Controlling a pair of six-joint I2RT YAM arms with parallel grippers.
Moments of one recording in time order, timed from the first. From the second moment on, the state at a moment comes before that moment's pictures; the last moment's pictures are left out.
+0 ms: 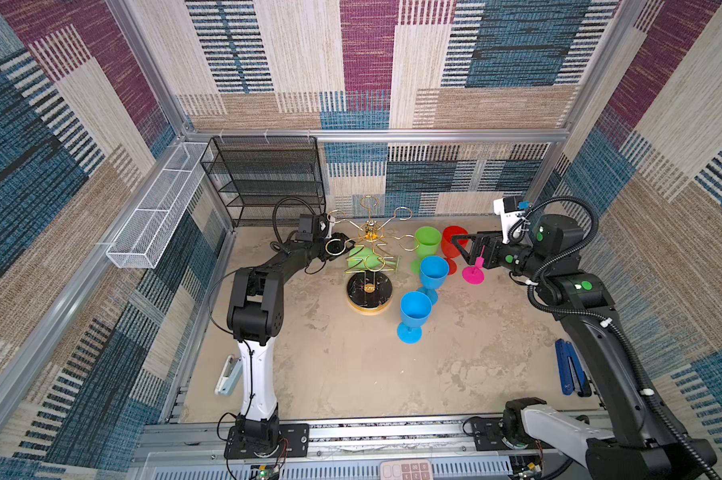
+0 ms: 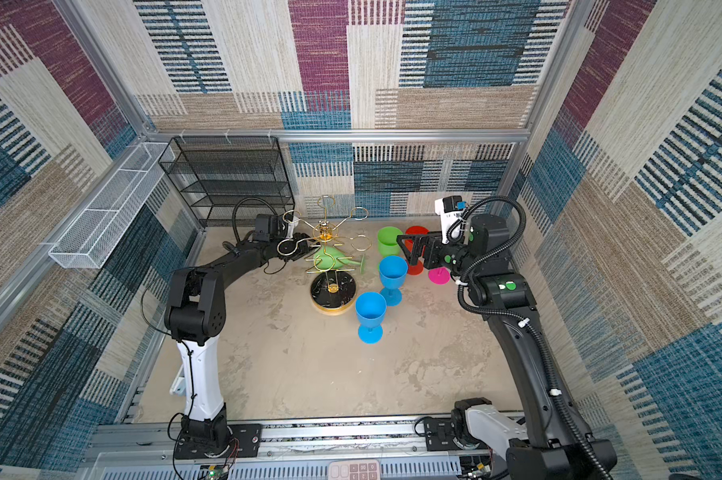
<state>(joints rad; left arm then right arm) -0.20 2.16 1.62 -0.17 0.61 -0.53 0.12 1.10 1.27 -0.51 -0.51 0.25</state>
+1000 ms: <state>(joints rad) -0.17 2.15 1.50 0.11 0.79 -0.68 0.12 1.11 1.27 -0.51 -0.51 0.24</state>
